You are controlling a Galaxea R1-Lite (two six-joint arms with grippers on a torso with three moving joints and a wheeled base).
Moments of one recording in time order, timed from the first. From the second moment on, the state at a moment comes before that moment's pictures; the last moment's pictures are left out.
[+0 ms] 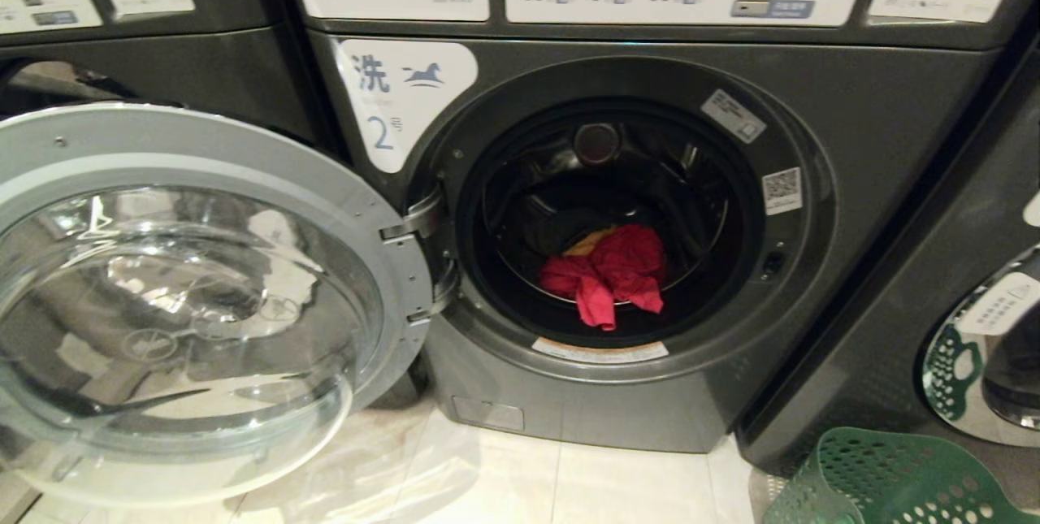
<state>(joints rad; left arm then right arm) 0.00 0.00 0.00 -0.11 0.01 -0.02 0.01 0.00 0.00 0.00 0.01 -0.07</state>
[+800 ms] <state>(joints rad) 0.00 0.00 0.00 -0.11 0.01 -0.02 0.01 0.00 0.00 0.00 0.01 -0.07</state>
